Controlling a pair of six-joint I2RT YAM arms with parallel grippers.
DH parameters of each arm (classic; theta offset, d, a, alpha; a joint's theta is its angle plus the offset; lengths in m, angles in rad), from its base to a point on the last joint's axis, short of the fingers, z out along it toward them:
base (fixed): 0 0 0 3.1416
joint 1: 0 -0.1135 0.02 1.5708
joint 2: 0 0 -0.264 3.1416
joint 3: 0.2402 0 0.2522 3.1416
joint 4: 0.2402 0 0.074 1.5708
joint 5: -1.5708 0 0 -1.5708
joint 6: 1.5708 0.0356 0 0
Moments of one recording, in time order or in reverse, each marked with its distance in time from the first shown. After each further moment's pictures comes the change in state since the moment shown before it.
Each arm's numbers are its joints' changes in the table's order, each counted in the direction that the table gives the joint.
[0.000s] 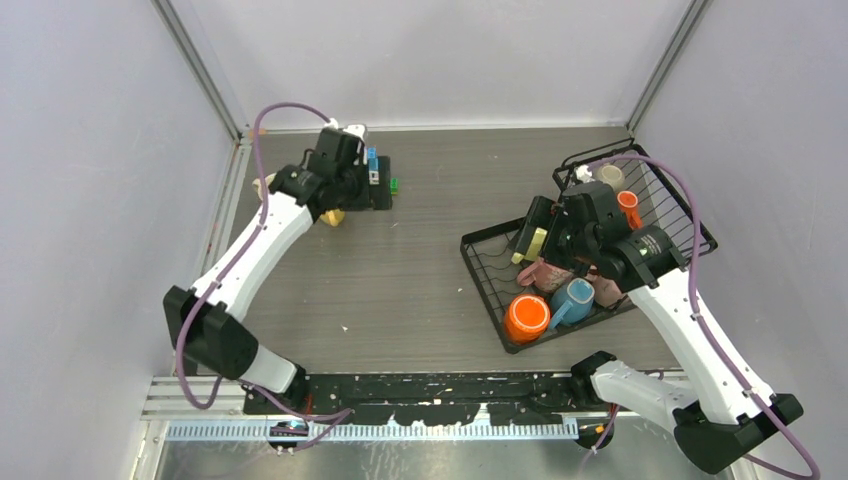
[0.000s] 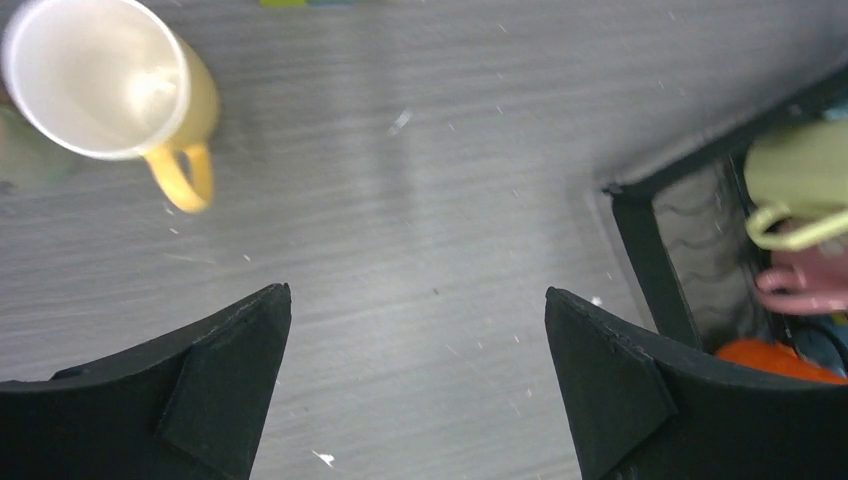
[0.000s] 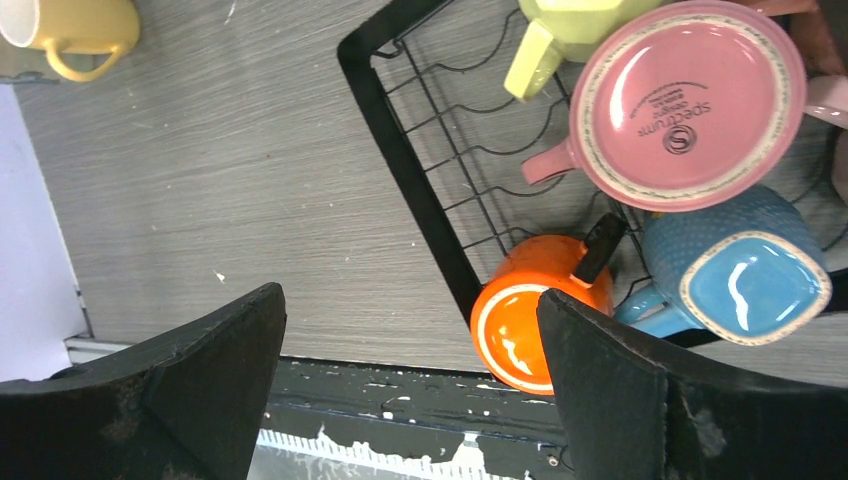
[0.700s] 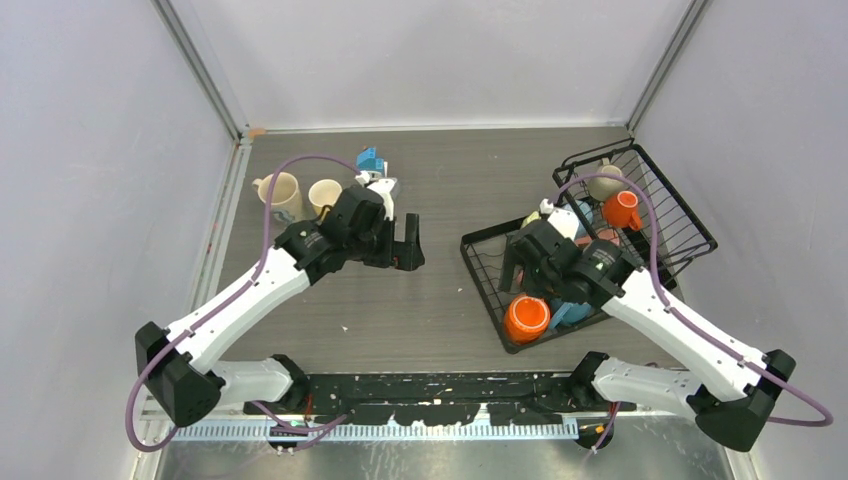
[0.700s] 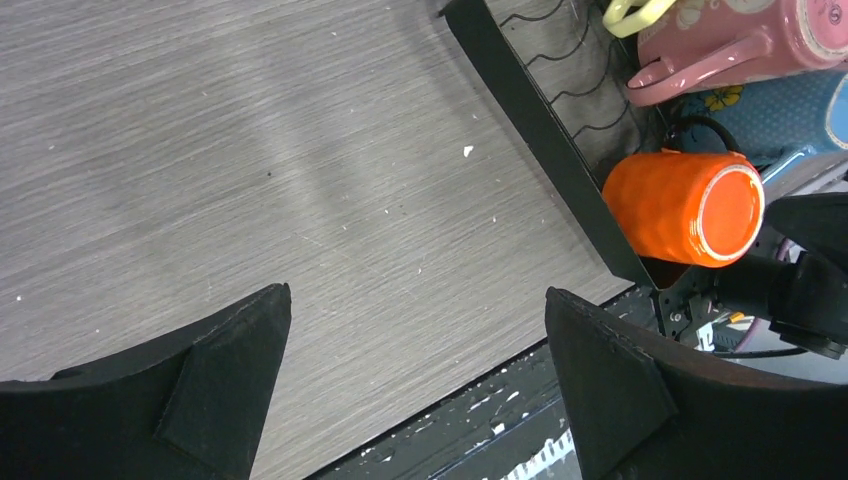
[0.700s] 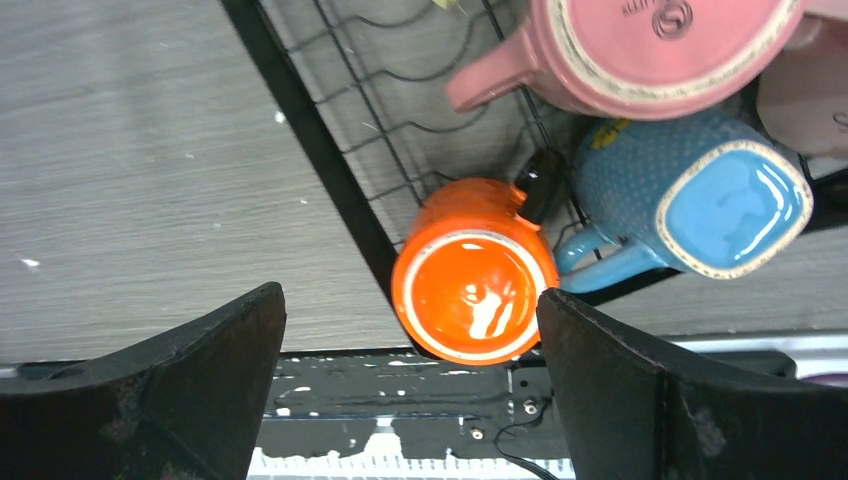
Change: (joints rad) left arm 0.312 -0.288 -0.349 -0.103 -0.089 -0.145; right arm -0.323 0.034 -0.098 0.109 -0.304 0.141
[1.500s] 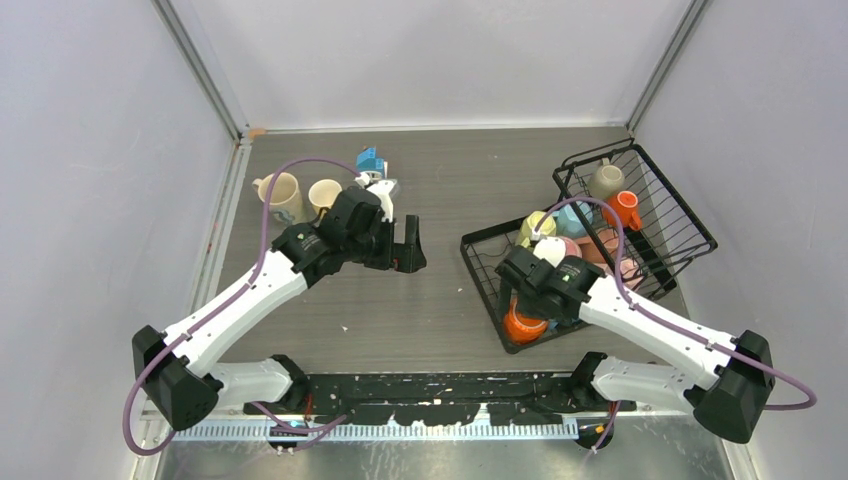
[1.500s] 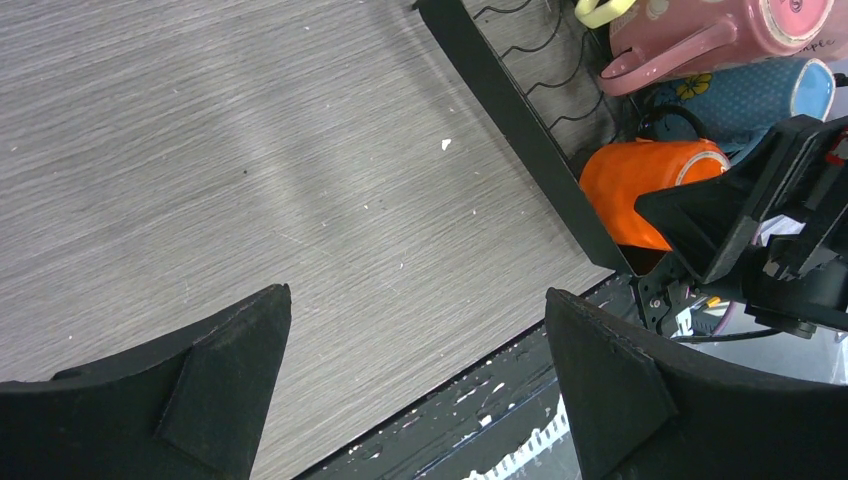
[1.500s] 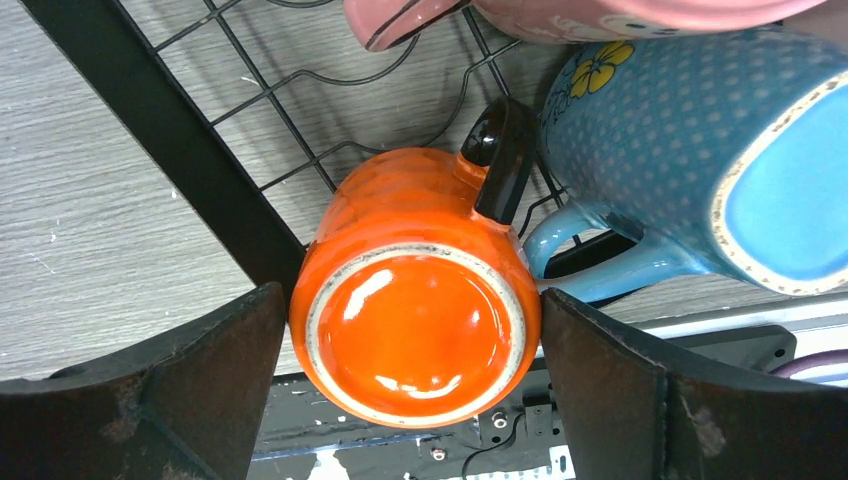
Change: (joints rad) left arm 0.001 -0.028 -0.029 -0.021 -0.056 -0.011; right arm -0.063 0.040 -0.258 -0.063 -0.043 0.097
